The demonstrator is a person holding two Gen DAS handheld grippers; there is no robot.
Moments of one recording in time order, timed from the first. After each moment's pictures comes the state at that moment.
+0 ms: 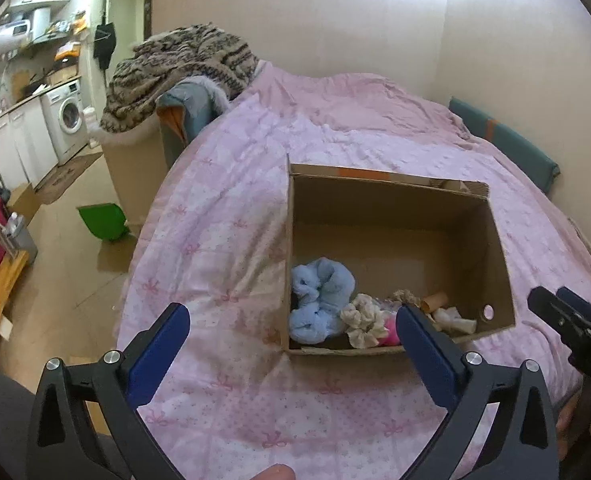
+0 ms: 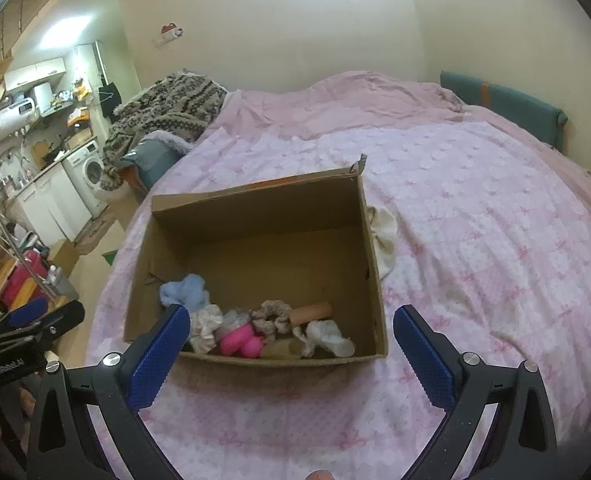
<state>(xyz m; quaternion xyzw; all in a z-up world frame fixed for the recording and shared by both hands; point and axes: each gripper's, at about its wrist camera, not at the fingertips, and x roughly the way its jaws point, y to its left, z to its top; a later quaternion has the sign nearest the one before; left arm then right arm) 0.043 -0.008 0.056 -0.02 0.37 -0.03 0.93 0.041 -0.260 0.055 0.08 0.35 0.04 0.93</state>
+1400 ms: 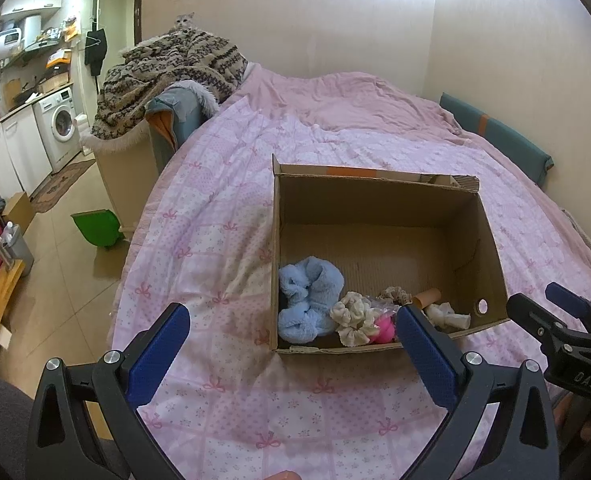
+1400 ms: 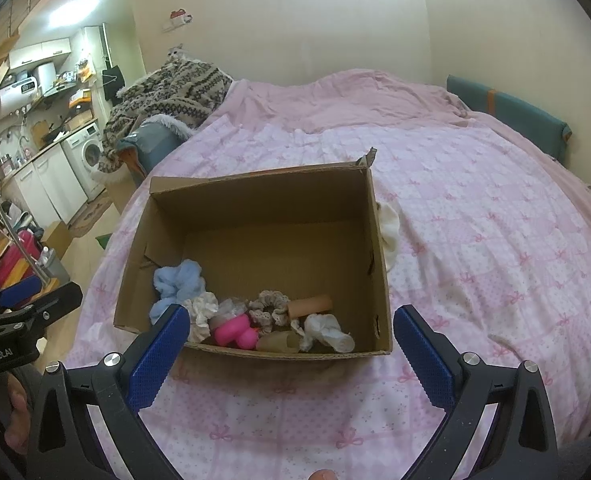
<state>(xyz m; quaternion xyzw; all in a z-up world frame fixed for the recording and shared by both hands) 0.040 -0.017 0.060 -0.01 0.37 -0.04 0.93 0.043 -0.250 0.048 0.05 0.36 0.04 0.93</state>
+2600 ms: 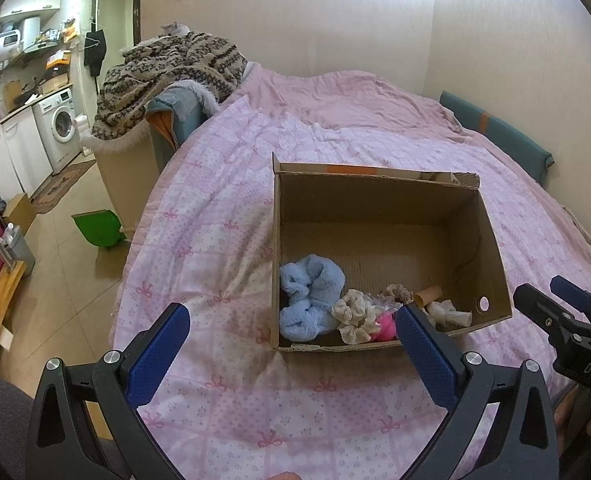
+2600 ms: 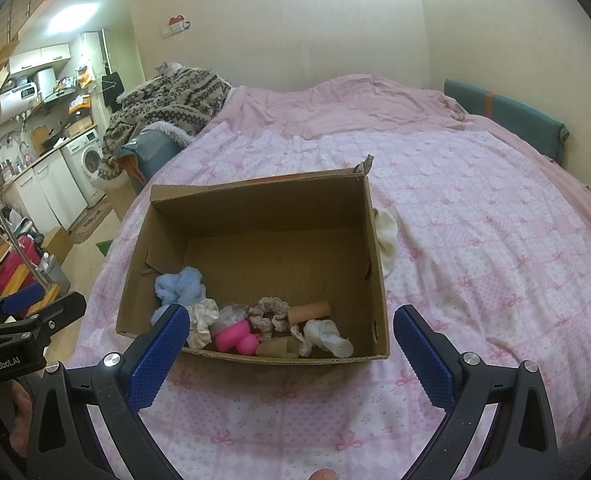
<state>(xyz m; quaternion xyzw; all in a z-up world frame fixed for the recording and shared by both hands) 0.041 -0.014 0.063 -0.01 0.37 -0.04 0.93 0.042 -0.252 0.051 0.06 0.35 0.04 0.93</state>
